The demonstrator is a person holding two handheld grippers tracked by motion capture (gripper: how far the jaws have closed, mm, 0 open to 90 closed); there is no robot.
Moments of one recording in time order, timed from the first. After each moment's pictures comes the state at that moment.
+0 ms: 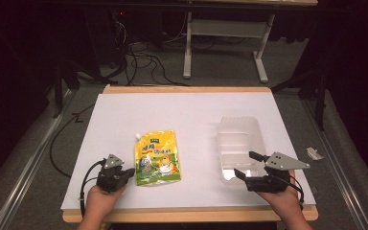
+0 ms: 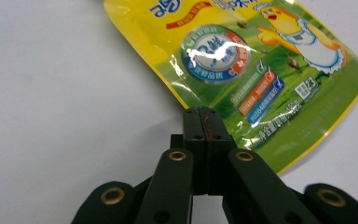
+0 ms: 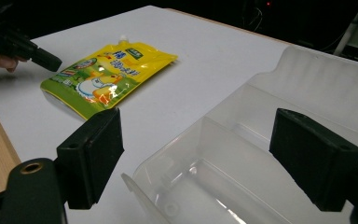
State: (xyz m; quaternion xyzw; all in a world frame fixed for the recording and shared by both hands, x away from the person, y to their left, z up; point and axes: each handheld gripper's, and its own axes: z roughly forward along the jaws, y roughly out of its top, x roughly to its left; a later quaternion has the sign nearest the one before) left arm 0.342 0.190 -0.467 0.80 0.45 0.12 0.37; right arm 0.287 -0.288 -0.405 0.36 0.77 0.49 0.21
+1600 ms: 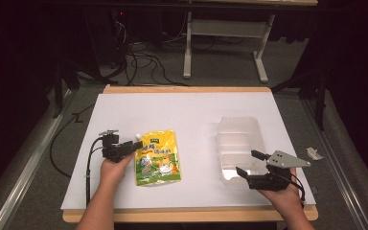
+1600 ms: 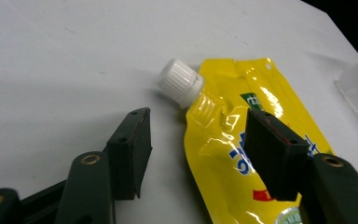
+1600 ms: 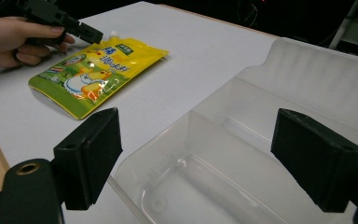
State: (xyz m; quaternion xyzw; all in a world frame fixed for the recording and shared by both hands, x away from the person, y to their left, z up) left arm 0.443 0.199 -0.486 0.68 0.56 0.03 0.47; right arm 0.293 -0.296 -0.409 0.37 0.77 0.48 0.22
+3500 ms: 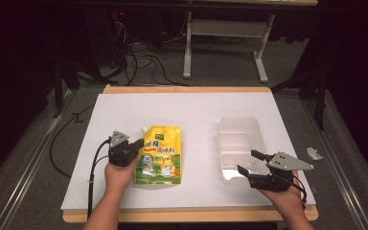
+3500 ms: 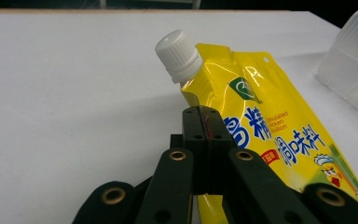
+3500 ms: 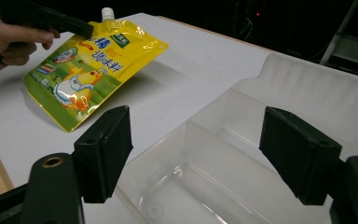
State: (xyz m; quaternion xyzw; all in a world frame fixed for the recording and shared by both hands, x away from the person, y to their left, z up) left arm 0.394 0.161 -0.446 0.72 0.46 0.19 0.49; right arm 0.288 -0.297 -0.406 0.36 0.76 0.49 0.24
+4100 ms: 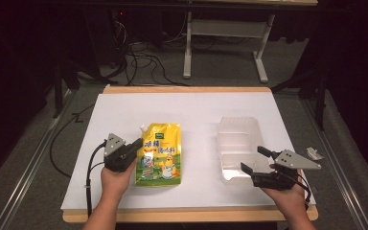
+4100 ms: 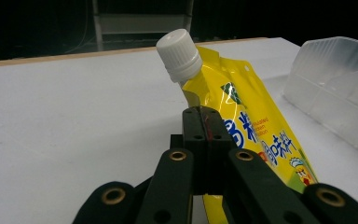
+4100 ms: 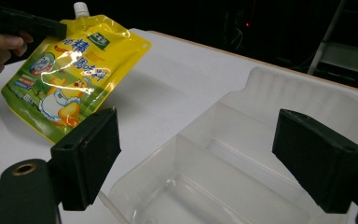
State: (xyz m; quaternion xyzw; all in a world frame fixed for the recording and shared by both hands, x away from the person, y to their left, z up) left arm 0.368 0.159 -0.422 0.71 0.42 0.22 0.52; right arm 0.287 -0.303 -0.397 0.37 0.74 0.51 0.25
